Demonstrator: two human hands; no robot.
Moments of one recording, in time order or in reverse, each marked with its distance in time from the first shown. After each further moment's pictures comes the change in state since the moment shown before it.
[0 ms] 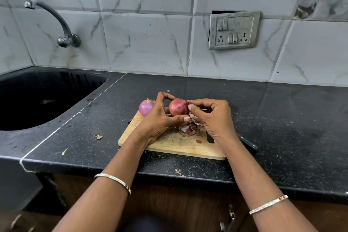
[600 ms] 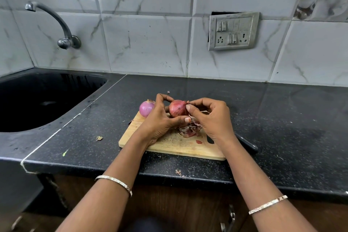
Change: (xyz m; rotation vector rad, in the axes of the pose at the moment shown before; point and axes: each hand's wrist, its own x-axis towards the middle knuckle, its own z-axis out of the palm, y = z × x) left_hand 0.001 -0.001 0.002 0.051 0.062 0.019; right_hand -0.002 -0.003 0.002 -0.090 0.001 -0.029
